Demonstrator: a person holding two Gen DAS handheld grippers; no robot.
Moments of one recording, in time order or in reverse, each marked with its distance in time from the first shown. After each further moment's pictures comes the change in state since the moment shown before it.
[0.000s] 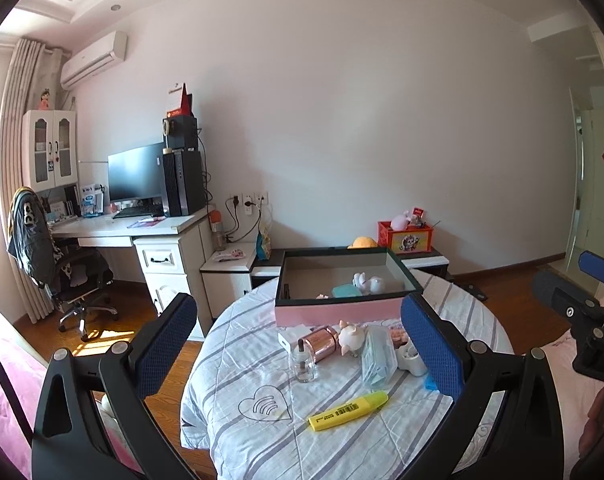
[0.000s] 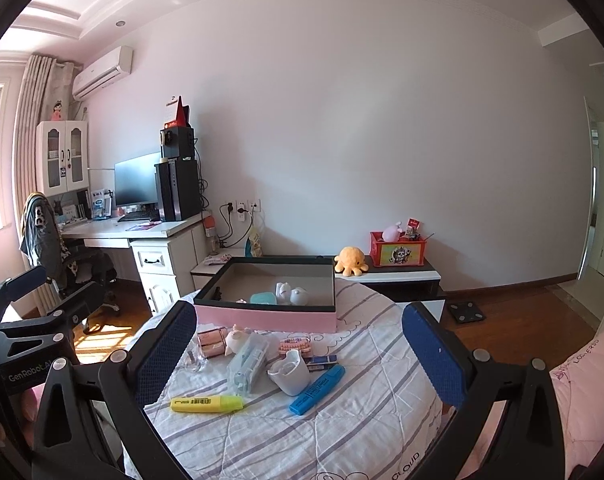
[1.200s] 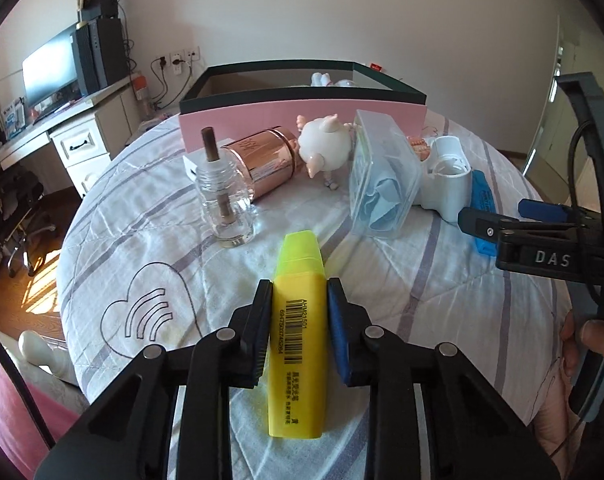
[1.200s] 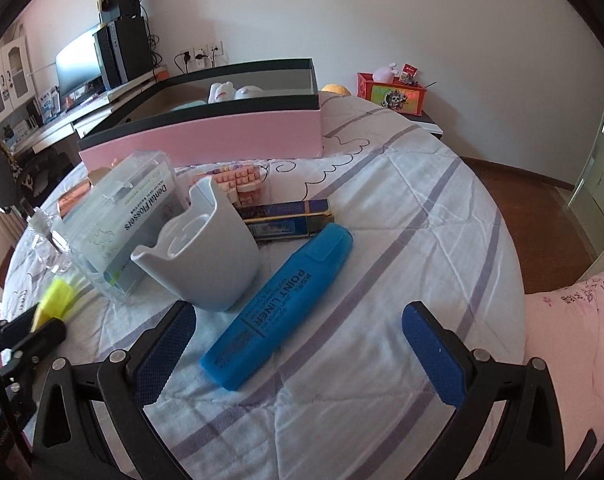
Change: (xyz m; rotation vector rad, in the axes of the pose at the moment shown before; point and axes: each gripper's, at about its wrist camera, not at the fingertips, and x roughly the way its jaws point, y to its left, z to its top) left arm 0.166 -0.021 -0.133 0.050 0.493 -0.204; right arm 0.214 -0.029 -0.116 0.022 0.572 -0.083
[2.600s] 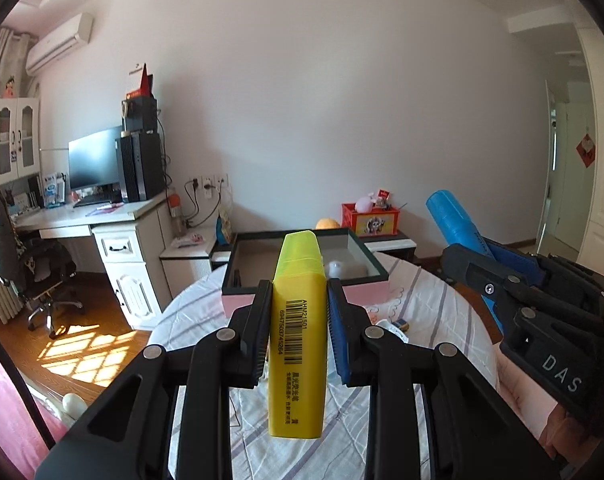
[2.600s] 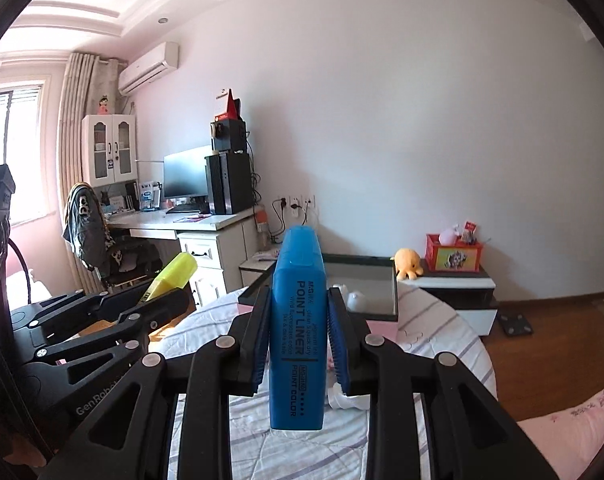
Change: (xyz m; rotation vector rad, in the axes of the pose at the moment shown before) left arm -0.173 -0.037 0.054 -0.015 -0.471 0.080; right arm -0.211 0.045 0.009 -0.140 -0.599 0.269
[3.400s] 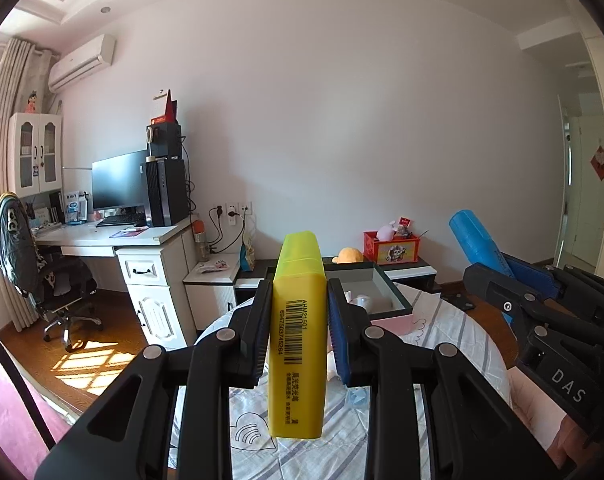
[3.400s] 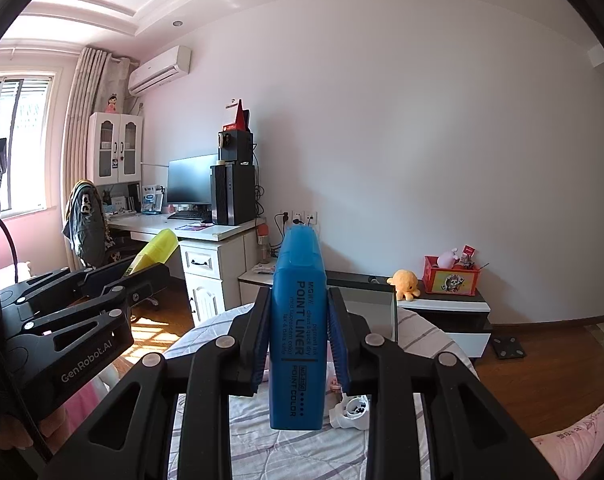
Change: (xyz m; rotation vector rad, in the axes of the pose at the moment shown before) left arm -0.017 0.022 0.018 -0.001 -0.073 0.079; right arm -0.001 0.013 0.015 -0.044 -0.029 -0.002
